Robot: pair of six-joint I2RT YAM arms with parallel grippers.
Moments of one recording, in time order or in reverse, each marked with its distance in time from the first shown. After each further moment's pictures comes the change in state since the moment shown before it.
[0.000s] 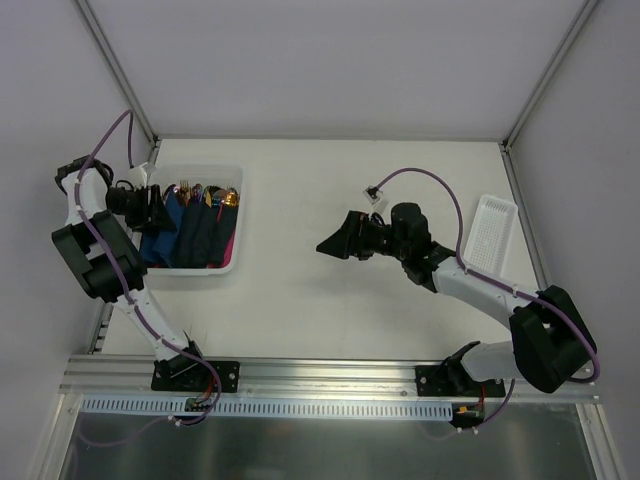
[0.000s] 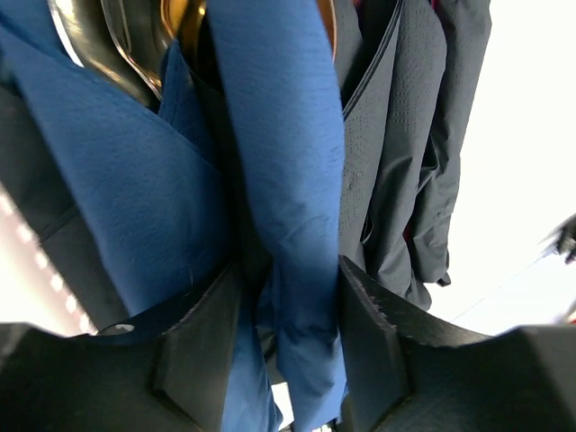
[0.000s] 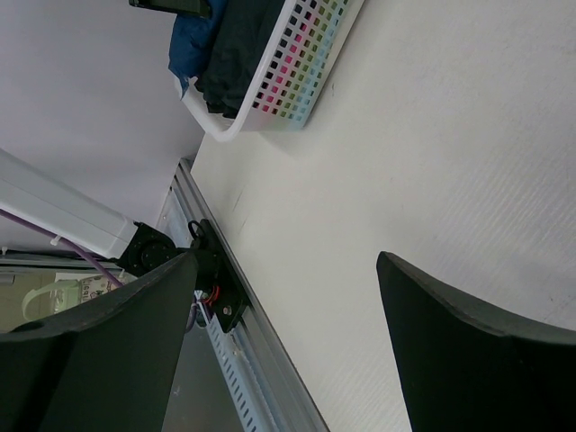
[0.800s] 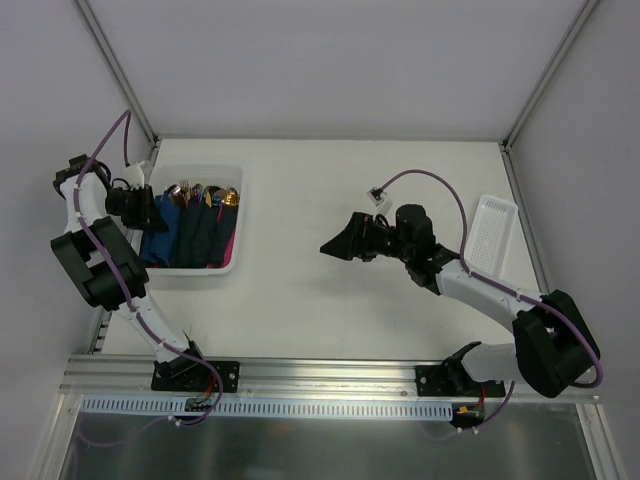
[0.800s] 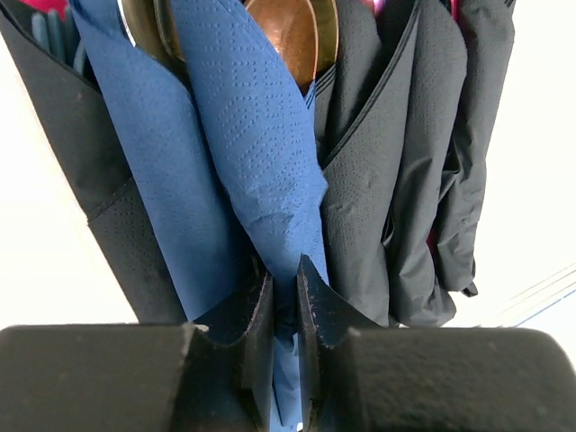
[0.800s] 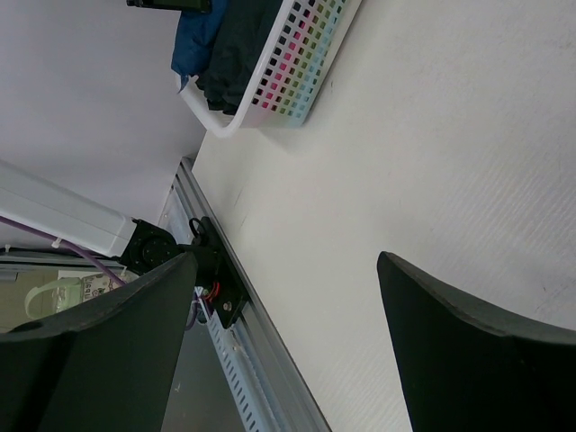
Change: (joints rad) left arm 0.004 -0.085 -0.060 0.101 -0.045 -0.008; right arm -0.020 -0.029 -0.027 0.005 -0.019 0.000
